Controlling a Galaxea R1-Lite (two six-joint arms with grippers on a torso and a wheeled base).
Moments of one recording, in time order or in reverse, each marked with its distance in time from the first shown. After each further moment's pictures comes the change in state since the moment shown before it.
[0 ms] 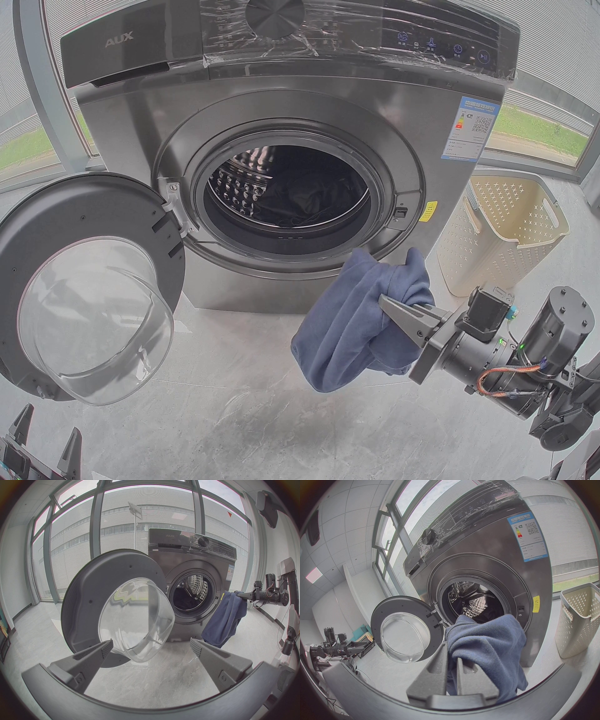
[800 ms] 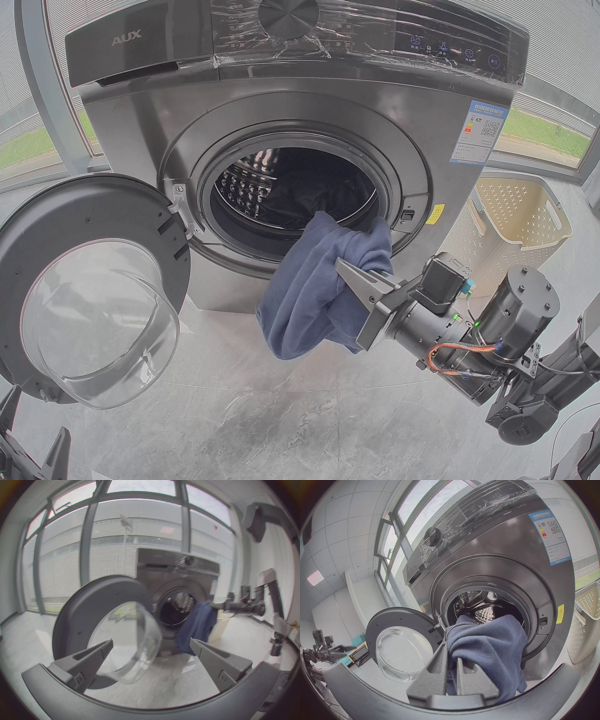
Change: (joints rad) left arm 0.006 0.017 -0.093 -0.069 -0.180 0.013; right arm 0.039 0.154 -0.225 -0.047 -0.043 -0.001
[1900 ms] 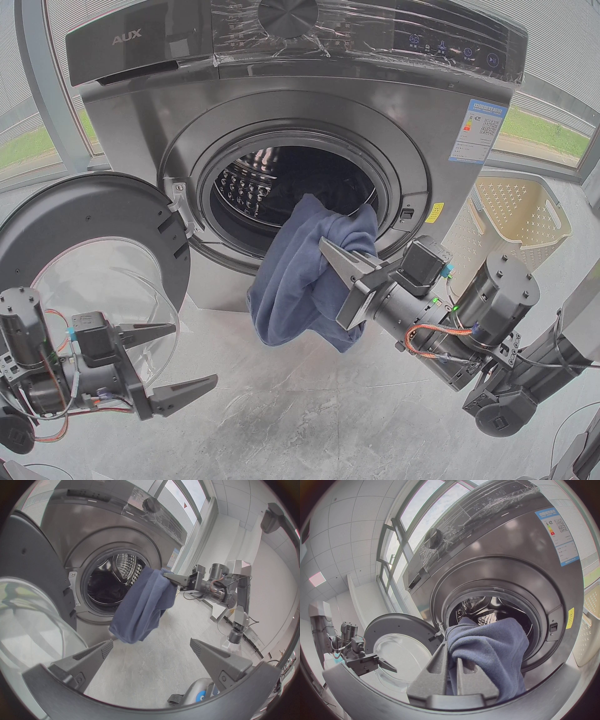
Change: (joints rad) left arm -0.349 1.278 -0.139 -0.748 -0.305 0.085; right arm -0.013 0.083 -0.119 -0.036 0.019 -0.003
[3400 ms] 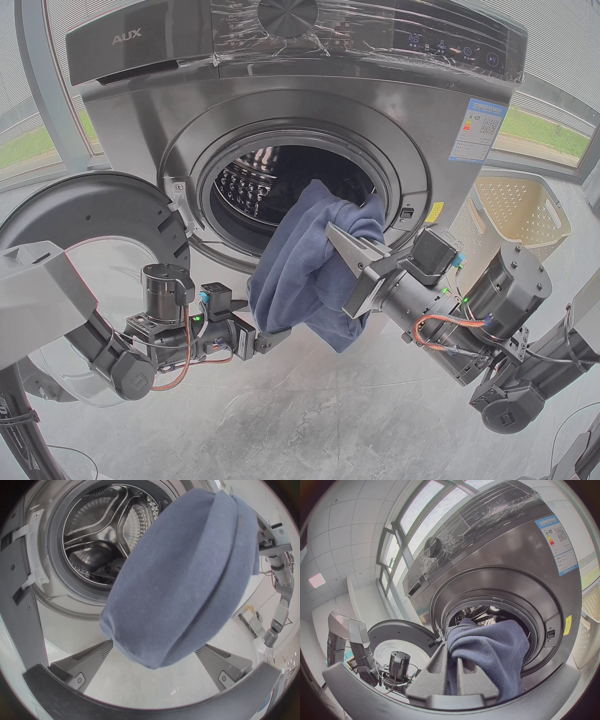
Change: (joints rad) left arm -0.099 0.706 -0.428 -0.182 0.201 -0.023; right arm -0.002 -0.032 -0.009 -0.001 -0.012 0.000
